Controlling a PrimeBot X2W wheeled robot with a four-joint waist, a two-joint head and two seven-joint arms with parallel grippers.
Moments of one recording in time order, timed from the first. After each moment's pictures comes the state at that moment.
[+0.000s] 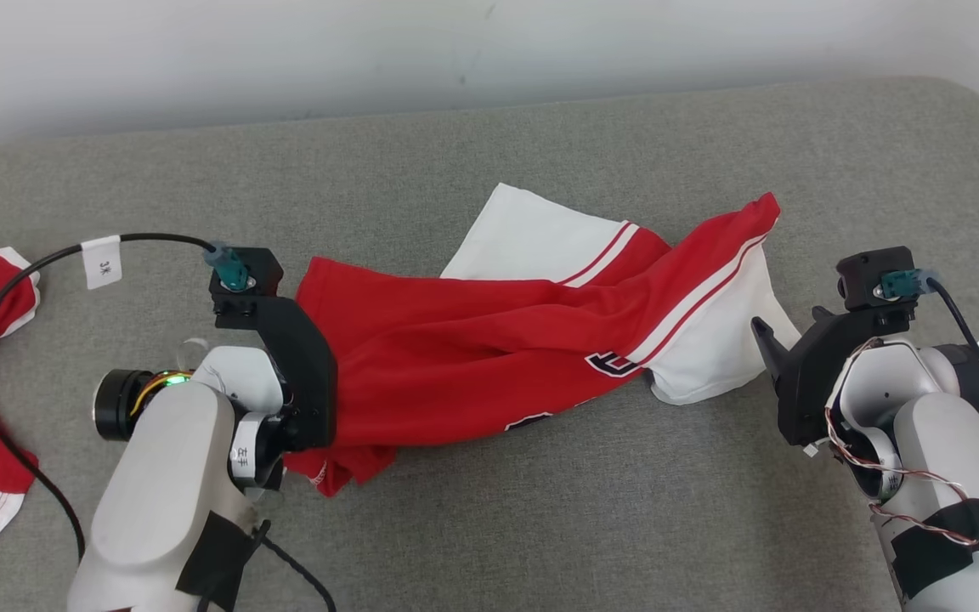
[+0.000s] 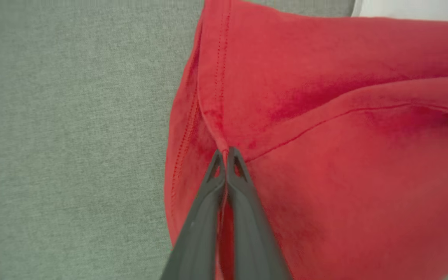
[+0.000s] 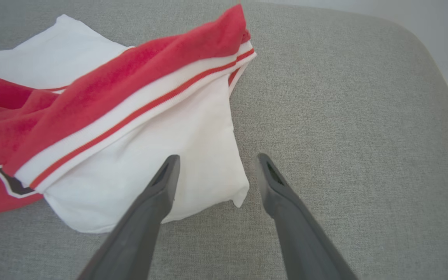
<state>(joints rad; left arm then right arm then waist) -0.67 0.13 -0.20 0.50 -0.30 -0.02 0.87 -0.55 -0.21 0.08 0.47 0.17 0.13 0.50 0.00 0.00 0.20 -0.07</state>
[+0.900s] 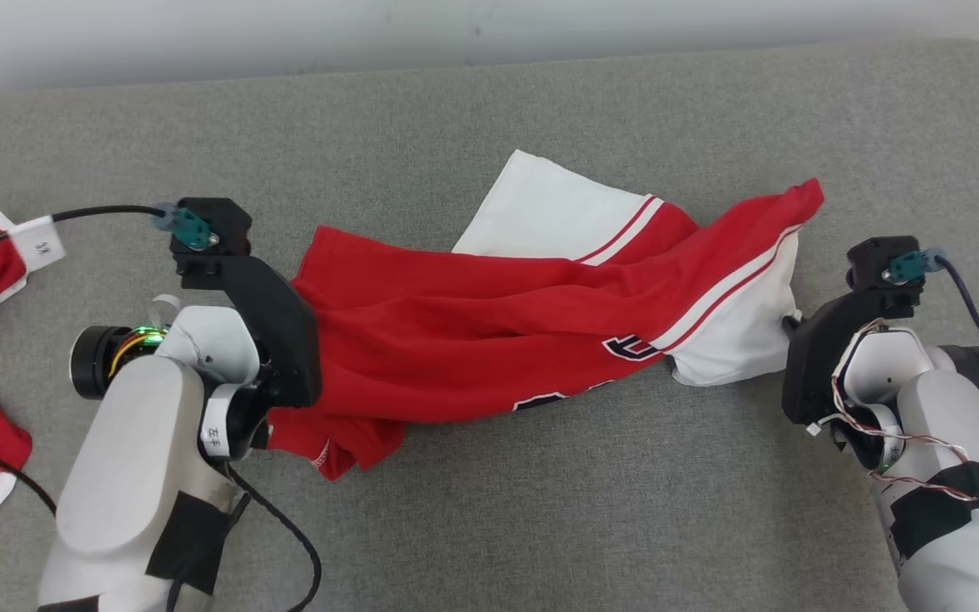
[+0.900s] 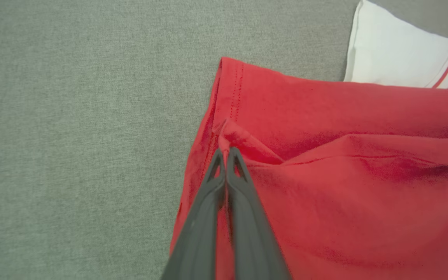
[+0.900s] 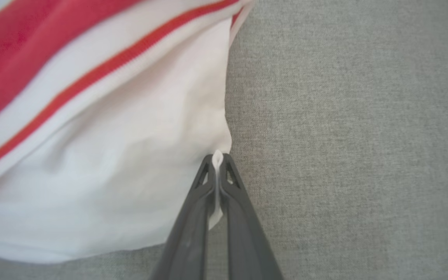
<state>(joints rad) -0.70 0.15 -0.18 0.43 -0.35 -0.04 0.75 -0.65 -0.19 0.03 0.67 0.20 0.13 0.51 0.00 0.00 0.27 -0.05</state>
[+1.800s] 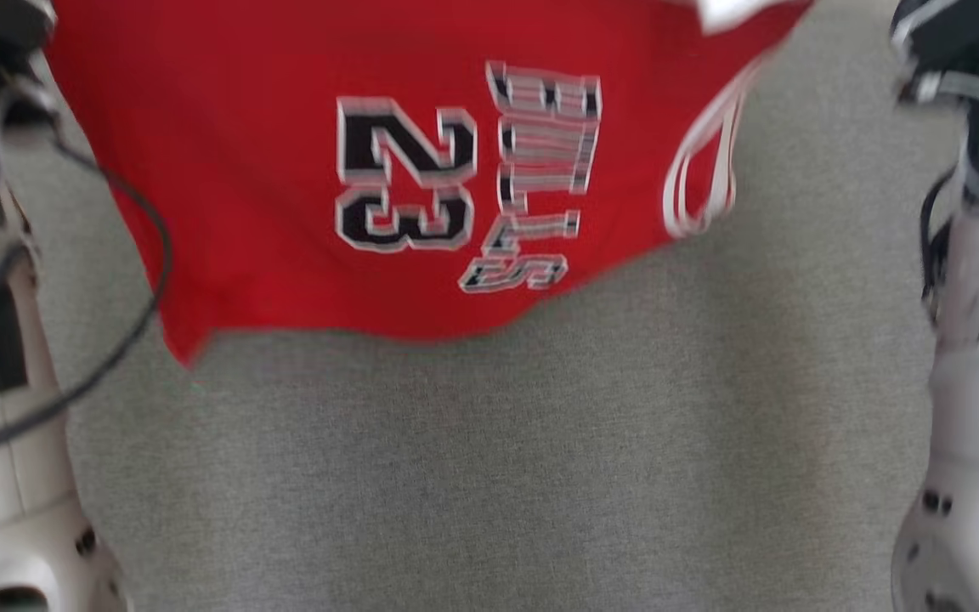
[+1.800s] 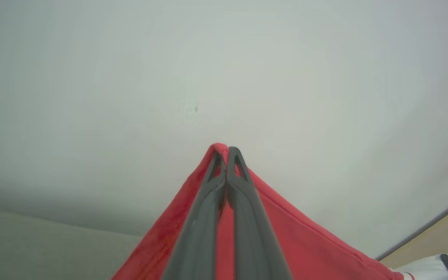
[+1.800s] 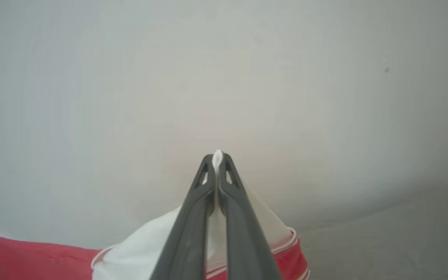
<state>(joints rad) -1.04 0.15 0.17 0.29 -0.68 -0.03 0.47 -1.00 -0.07 -0.18 0.33 0.56 0.13 0.44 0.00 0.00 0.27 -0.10</state>
